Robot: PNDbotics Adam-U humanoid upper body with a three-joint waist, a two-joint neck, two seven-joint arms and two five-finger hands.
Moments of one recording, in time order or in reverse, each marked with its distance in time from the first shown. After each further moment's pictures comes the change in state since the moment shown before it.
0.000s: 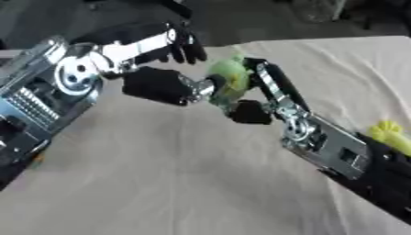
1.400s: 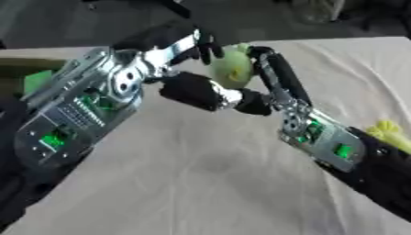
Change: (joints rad) left arm -0.017 -0.138 -0.005 0.051 -0.137 0.135 0.100; right arm -0.008 0.001 -0.020 0.050 0.157 0.000 0.000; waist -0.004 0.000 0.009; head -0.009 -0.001
